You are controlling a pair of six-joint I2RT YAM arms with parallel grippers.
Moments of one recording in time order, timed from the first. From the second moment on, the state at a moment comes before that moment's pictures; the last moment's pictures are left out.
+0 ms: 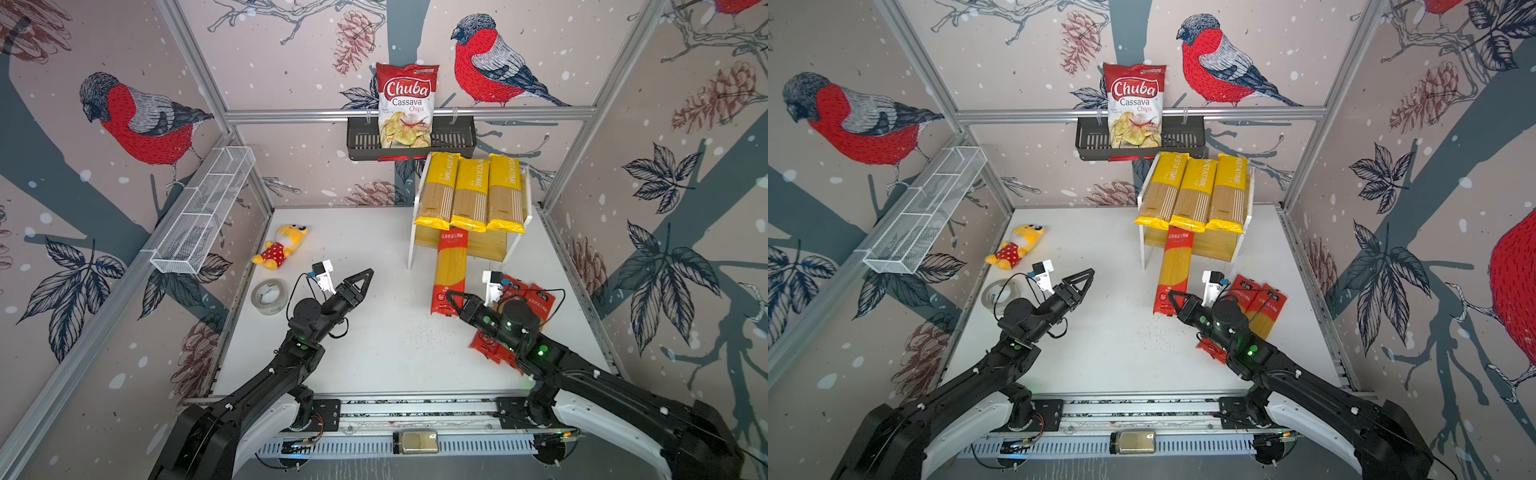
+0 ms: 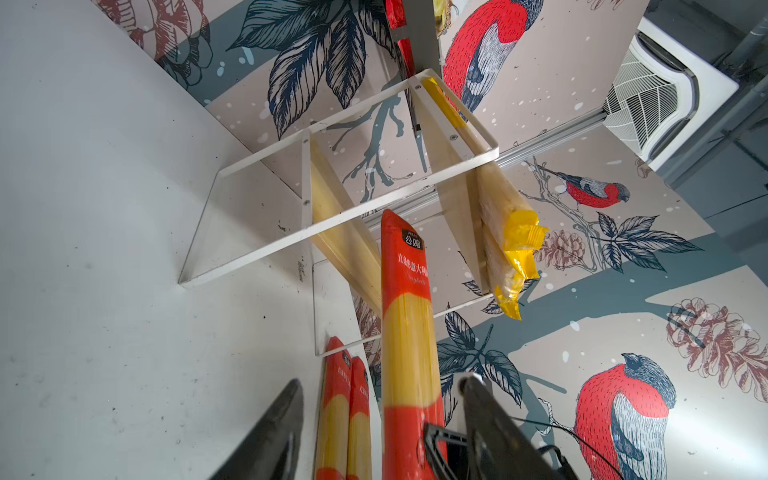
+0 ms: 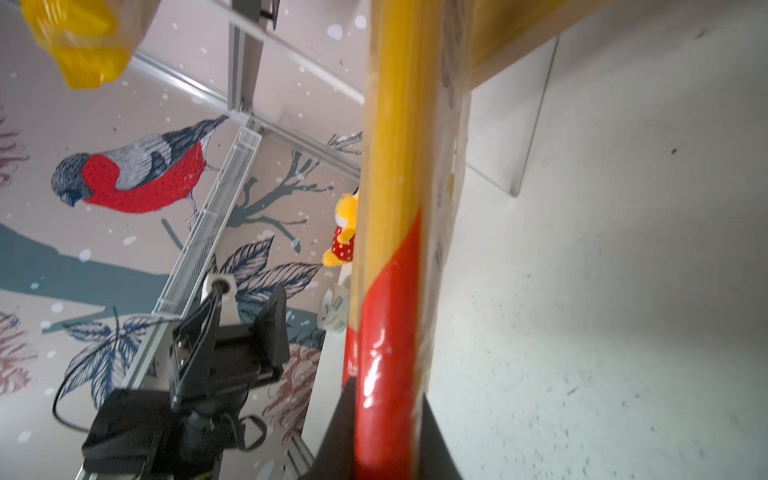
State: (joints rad) left arm -0.42 0.91 0.23 0.77 0.30 -1.17; right arm 0.75 0.84 0.36 0.31 -0.03 1.02
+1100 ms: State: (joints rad) left arm -0.48 1.00 0.19 0.80 0.31 -1.17; right arm 0.60 1.43 0.57 0.74 -0.16 1.21
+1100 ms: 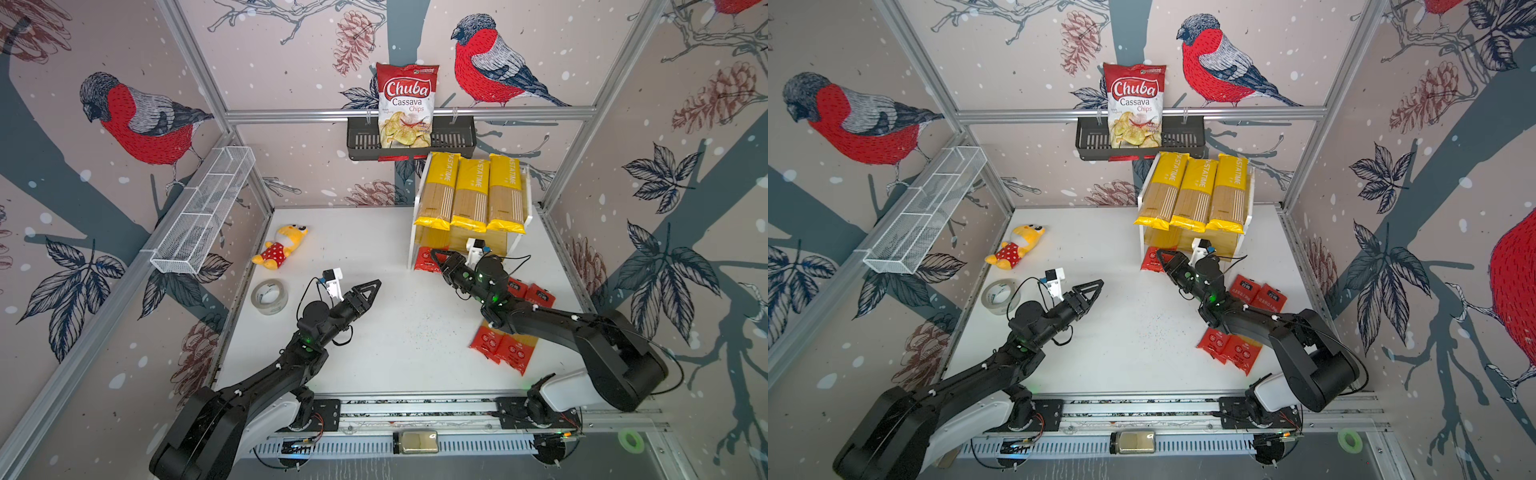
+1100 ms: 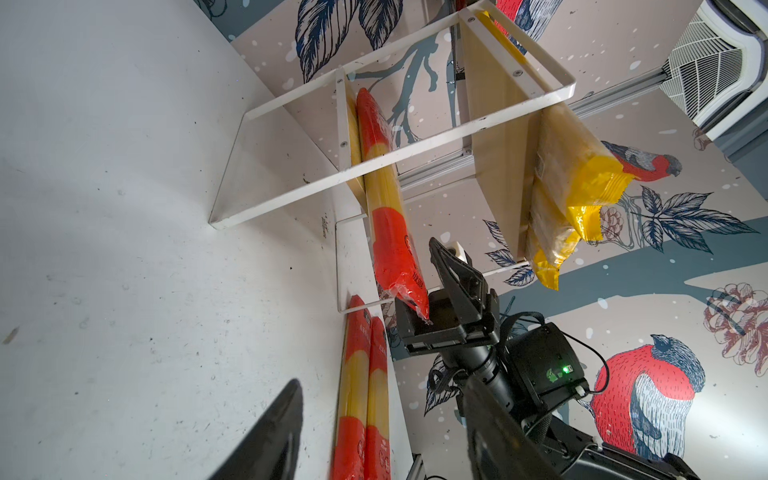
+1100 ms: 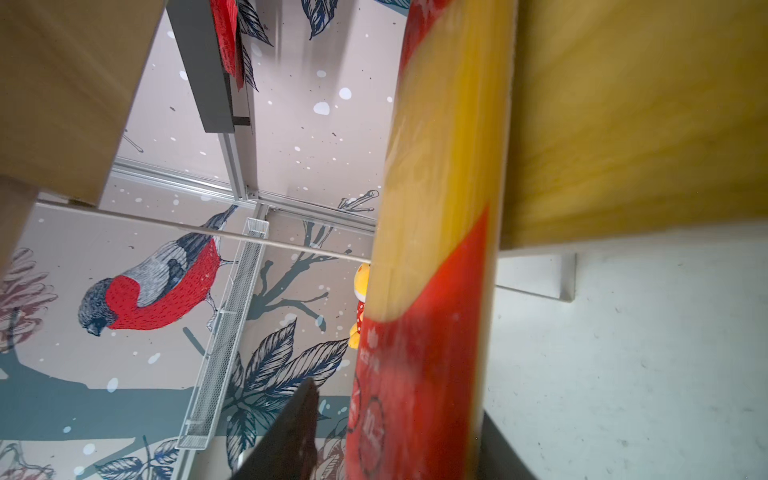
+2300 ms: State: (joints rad) left arm -0.63 1.02 0.22 0.69 0.20 -1.01; right arm 0.61 1.47 0.60 0.71 -0.07 1.18
